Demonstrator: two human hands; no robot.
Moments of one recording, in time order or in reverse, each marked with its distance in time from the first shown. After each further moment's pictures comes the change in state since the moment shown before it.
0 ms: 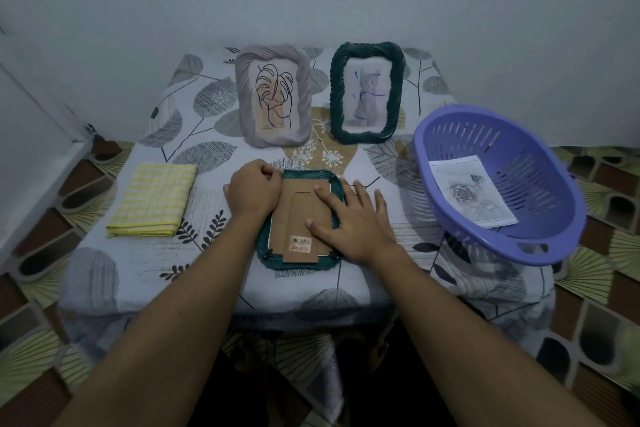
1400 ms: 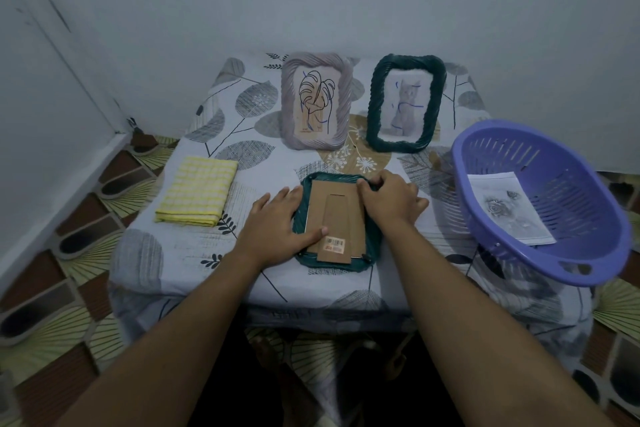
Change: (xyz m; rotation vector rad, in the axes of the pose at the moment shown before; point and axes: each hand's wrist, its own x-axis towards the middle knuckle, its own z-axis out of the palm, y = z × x) left_hand -0.050 -0.059 -0.036 0.301 -0.317 0.480; right_hand 0.041 -0.028 -0.025 0.304 0.338 0.485
